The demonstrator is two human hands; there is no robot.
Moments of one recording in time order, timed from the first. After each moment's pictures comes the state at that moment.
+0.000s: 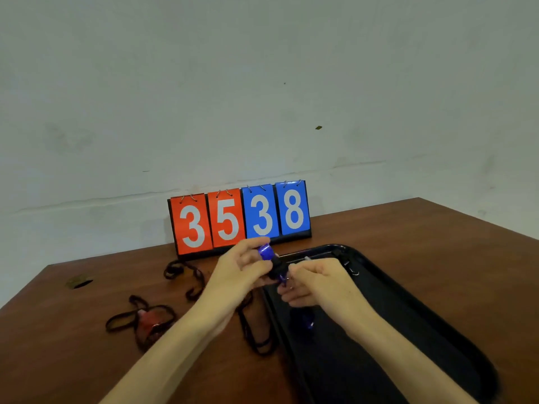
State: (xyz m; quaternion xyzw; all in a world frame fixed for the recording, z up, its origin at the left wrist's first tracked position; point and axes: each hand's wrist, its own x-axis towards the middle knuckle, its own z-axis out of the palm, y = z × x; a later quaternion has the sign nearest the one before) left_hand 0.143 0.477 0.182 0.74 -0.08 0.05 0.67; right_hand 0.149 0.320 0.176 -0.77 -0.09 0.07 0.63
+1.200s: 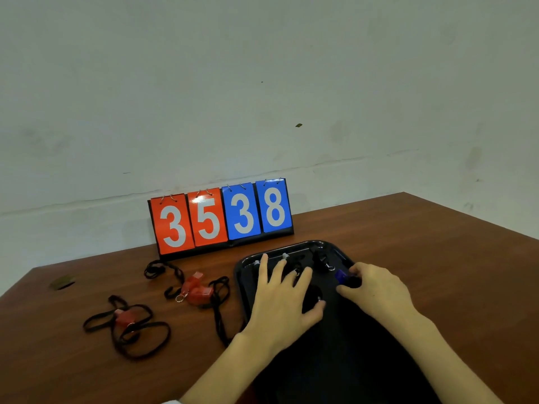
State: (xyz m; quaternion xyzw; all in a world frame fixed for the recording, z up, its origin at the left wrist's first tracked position) left_hand 0.178 0.383 0.097 0.94 -0.19 0.28 -0.01; right_hand 0.187 0.199 0.129 -0.98 0.03 -0.05 0.20
